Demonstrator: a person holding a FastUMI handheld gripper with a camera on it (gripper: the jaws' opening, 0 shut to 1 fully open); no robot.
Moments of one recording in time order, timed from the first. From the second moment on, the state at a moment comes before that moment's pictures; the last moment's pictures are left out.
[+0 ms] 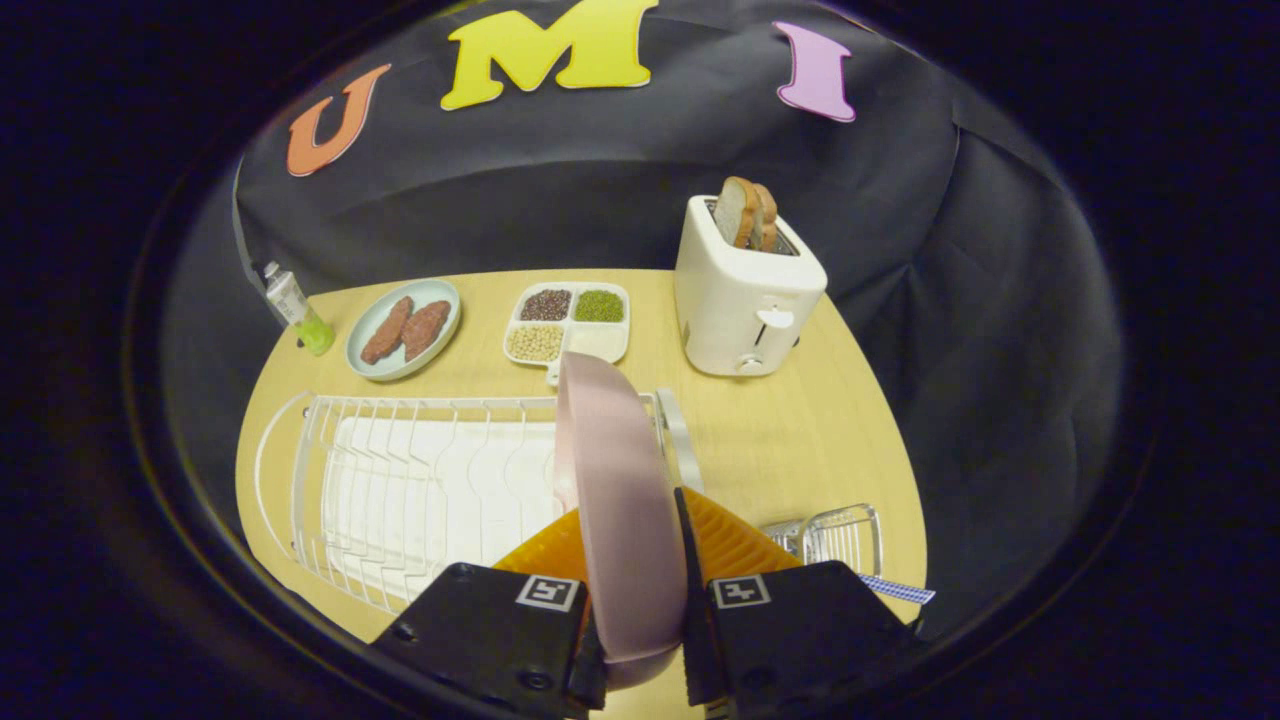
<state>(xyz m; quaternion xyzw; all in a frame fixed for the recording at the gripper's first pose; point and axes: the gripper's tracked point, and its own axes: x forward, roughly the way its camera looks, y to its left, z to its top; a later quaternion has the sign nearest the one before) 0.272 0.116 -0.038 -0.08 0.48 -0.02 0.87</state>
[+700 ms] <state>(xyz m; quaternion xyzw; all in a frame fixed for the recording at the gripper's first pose) 0.171 0.151 0.032 0.06 0.37 0.10 0.92</state>
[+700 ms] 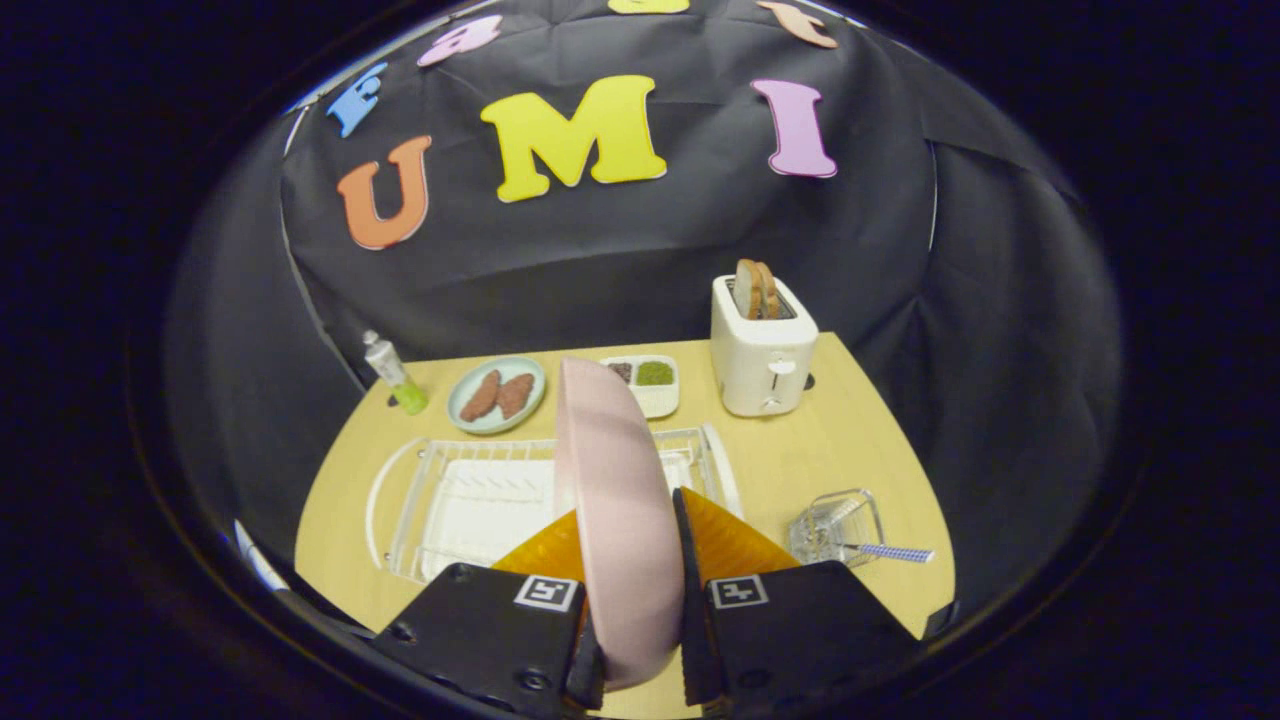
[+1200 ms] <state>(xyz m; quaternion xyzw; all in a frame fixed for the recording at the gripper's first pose) 0.059 0.142 -0.071 0.16 0.42 0.16 0.88</state>
